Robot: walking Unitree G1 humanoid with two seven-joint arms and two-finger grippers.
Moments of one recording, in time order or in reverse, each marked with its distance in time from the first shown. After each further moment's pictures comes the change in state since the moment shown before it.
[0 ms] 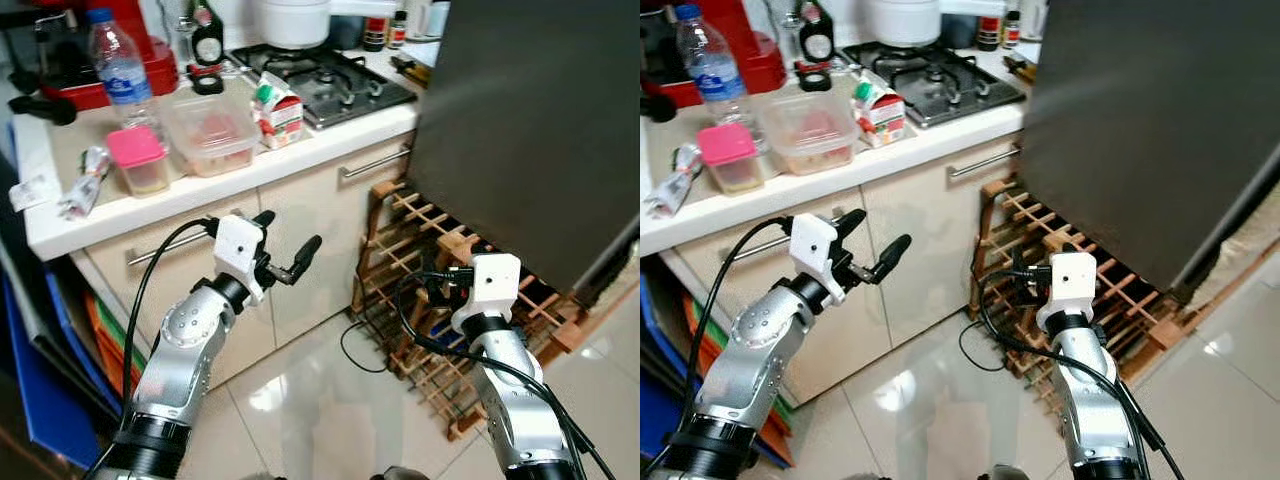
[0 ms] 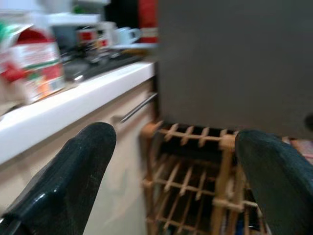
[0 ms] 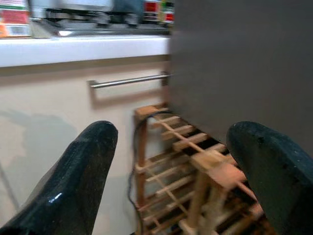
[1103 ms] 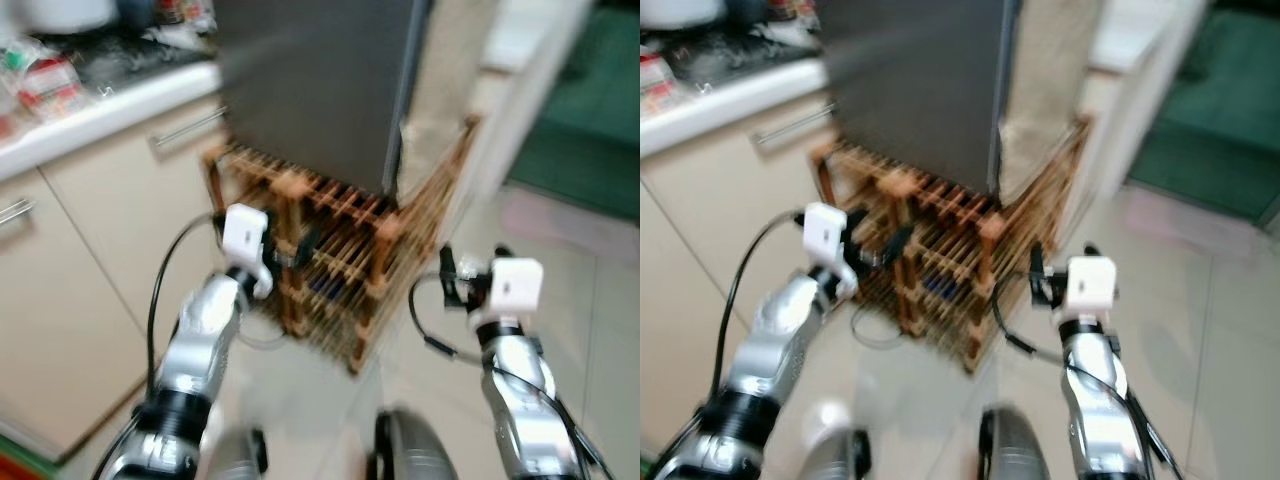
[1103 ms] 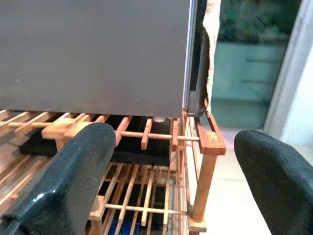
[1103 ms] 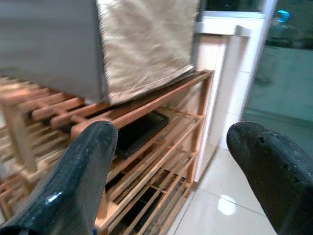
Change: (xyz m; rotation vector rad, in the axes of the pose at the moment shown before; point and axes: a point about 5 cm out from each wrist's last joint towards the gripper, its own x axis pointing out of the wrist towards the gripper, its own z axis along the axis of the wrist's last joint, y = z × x) left arm 0.023 0.007 -0.014 -0.073 0.017 0.107; right arm -0.010 -0.010 0.000 -0.025 -0.040 -0.082
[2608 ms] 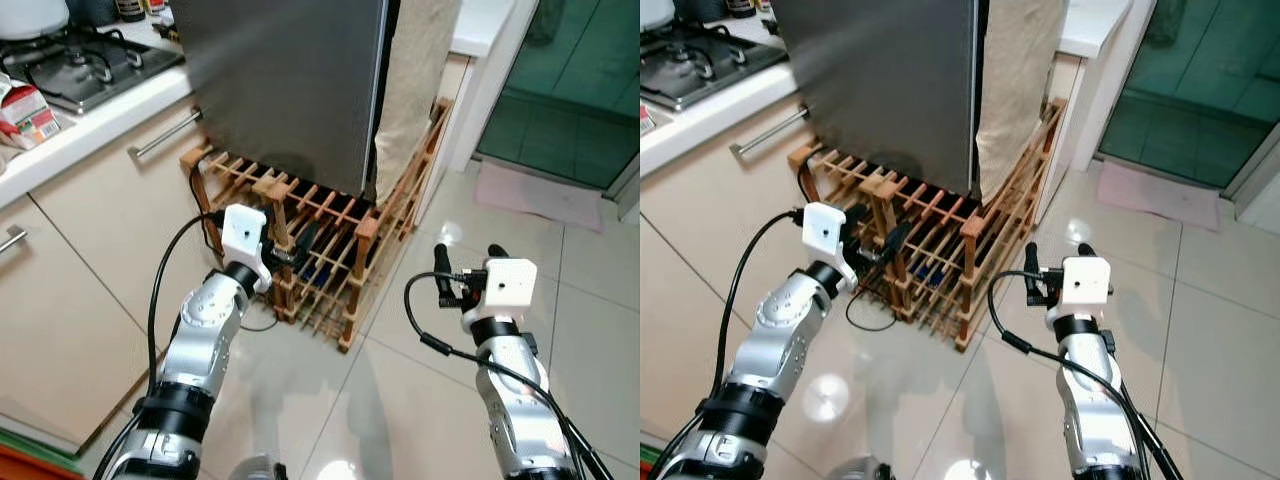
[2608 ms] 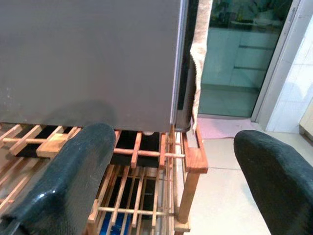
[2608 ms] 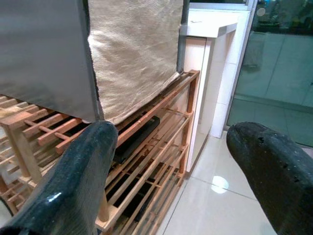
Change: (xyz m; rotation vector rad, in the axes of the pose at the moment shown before) left arm -0.003 0.006 -0.005 -0.004 0.014 0.053; right arm 0.003 0.011 0.001 0.028 -0.005 0.032
